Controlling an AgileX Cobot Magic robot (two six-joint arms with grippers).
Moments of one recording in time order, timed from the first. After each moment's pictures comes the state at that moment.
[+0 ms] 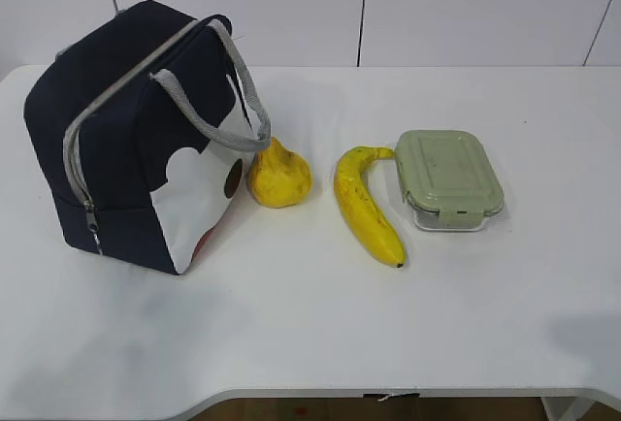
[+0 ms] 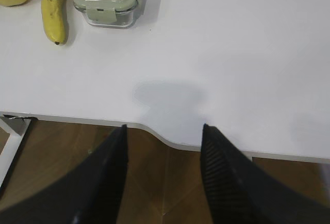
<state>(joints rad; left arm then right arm) -0.03 0.01 -0.52 -0.09 1.11 0.11 0.01 -0.02 -0.49 0.01 1.14 -0.05</state>
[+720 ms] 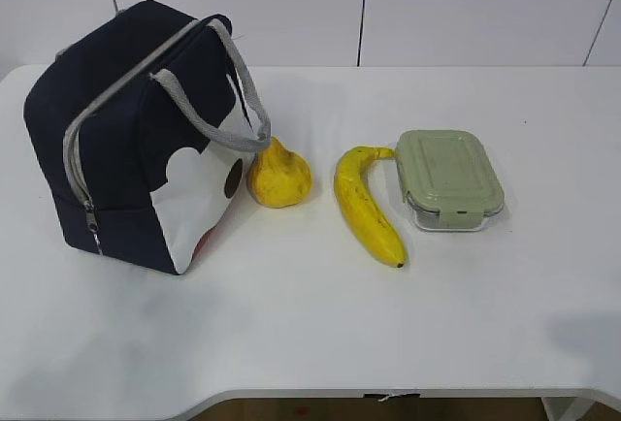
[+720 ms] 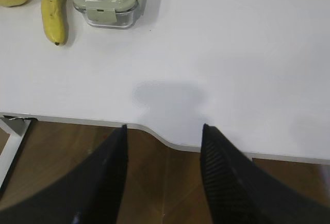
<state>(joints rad) -0.03 0.01 -0.52 -0.09 1.11 0.11 0.01 -0.02 -0.49 0.01 1.14 -0.05</state>
